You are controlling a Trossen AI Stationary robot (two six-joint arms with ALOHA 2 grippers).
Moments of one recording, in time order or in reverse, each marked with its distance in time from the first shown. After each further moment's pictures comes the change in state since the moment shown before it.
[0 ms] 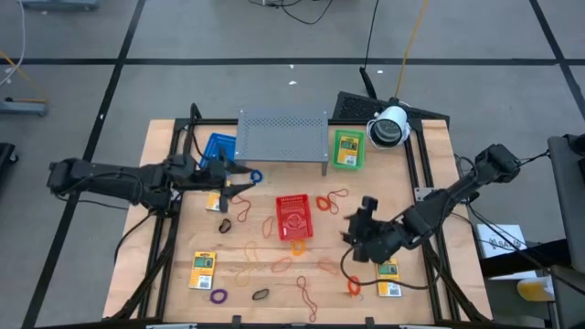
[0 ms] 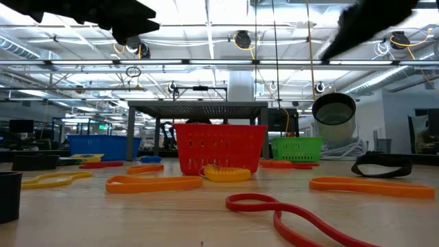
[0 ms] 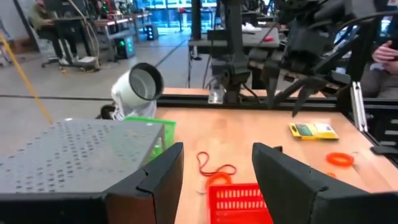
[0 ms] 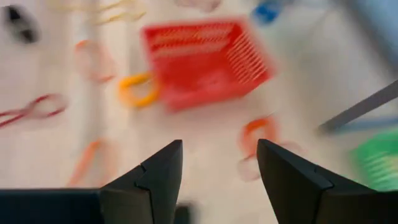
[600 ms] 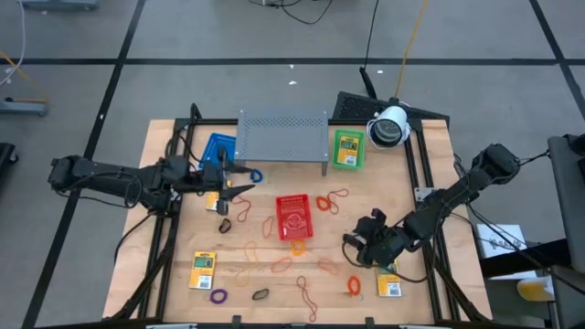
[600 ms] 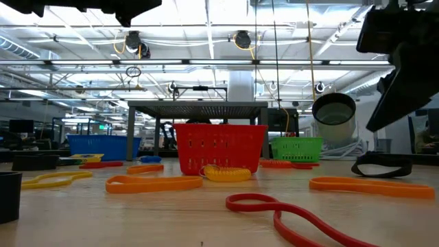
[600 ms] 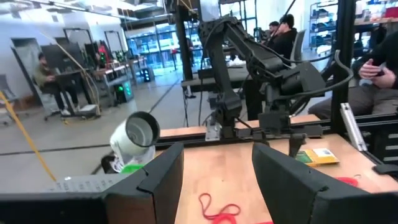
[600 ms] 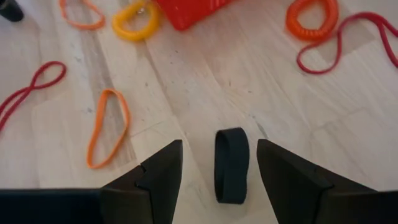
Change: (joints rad) left arm -0.048 0.006 0.000 0.165 -0.028 0.143; right arm 0.044 0.000 -0.279 0.226 -0.112 0.418
